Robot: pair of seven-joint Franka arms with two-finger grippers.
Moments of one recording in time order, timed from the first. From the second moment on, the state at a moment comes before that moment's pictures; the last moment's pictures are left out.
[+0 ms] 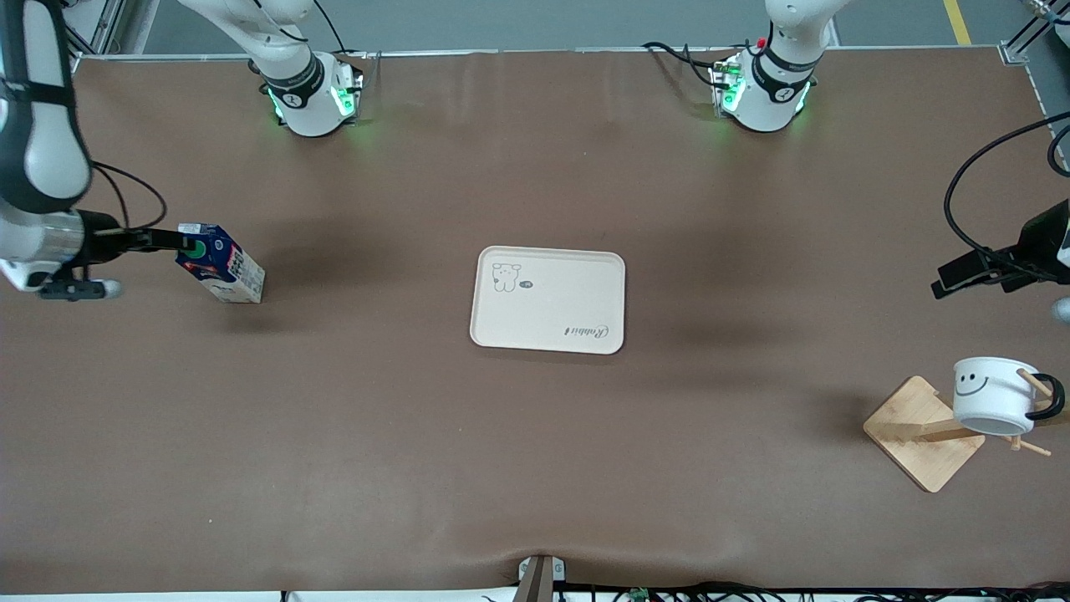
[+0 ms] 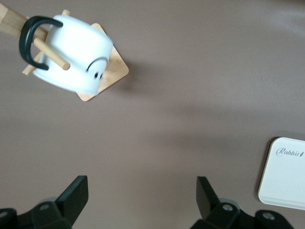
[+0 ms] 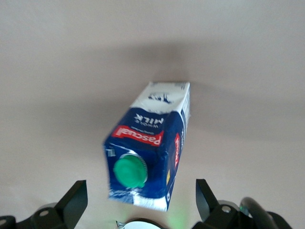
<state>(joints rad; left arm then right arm) 0.54 0.16 -0.54 -1.53 0.04 1.70 -0.10 -0.21 0.11 -0.07 -1.94 0.12 1.69 -0.29</state>
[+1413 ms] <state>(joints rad) 0.06 -0.10 -0.16 -1.67 0.05 1.55 -0.11 -0.02 0.26 -0.04 -1.17 -0.04 1.44 -0.28</state>
